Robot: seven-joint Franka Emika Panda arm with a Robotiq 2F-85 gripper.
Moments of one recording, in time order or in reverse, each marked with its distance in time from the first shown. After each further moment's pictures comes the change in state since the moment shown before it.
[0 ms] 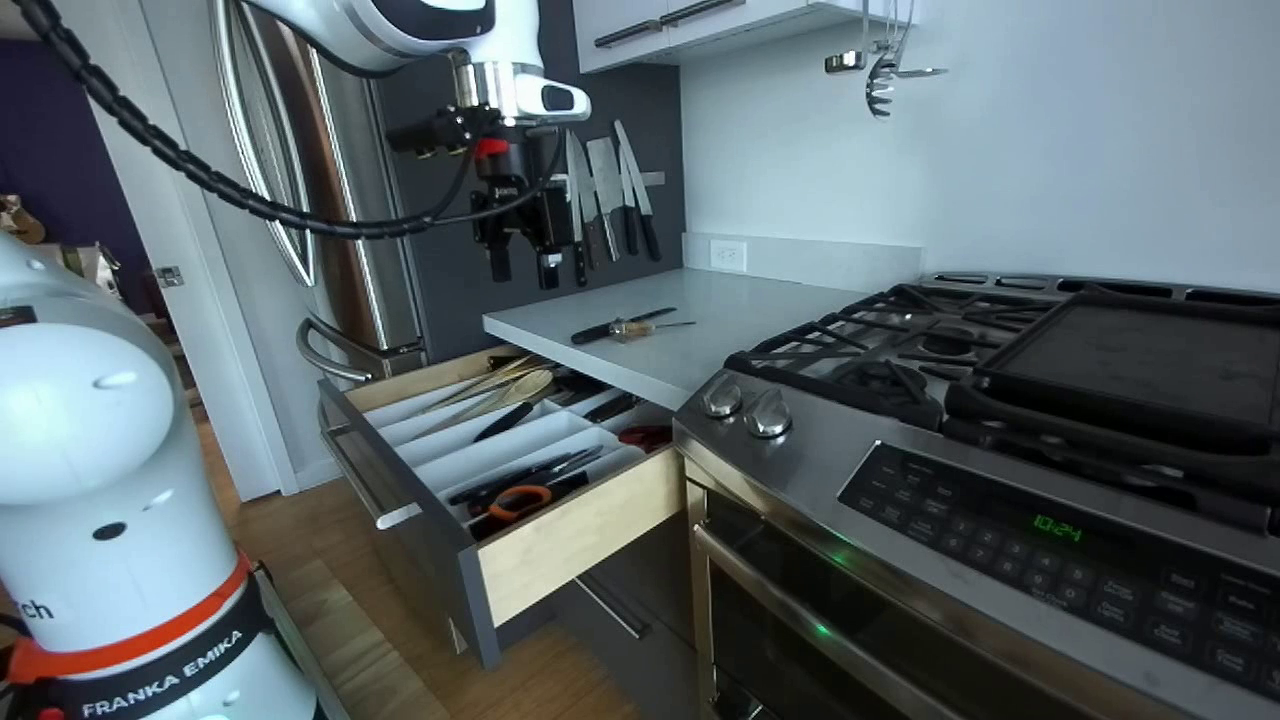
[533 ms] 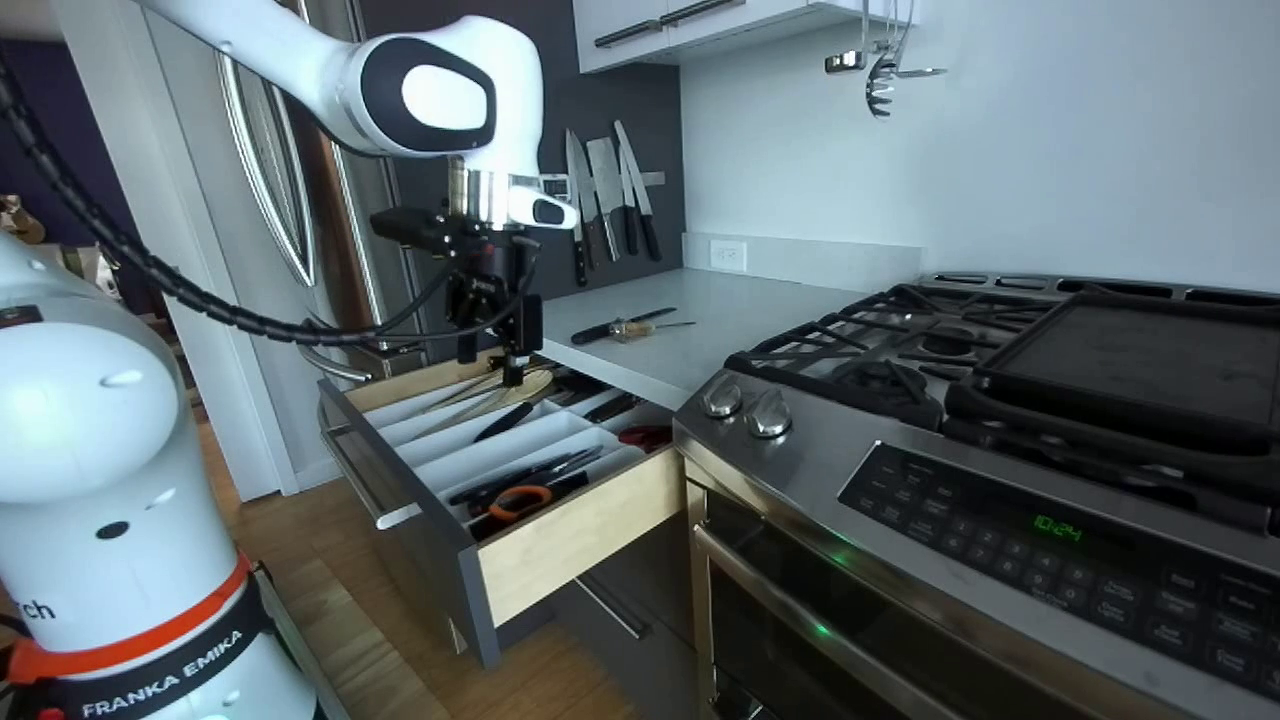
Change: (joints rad) arm 0.019 0.014 -0.041 -0.217 0.086 0.098 -0.082
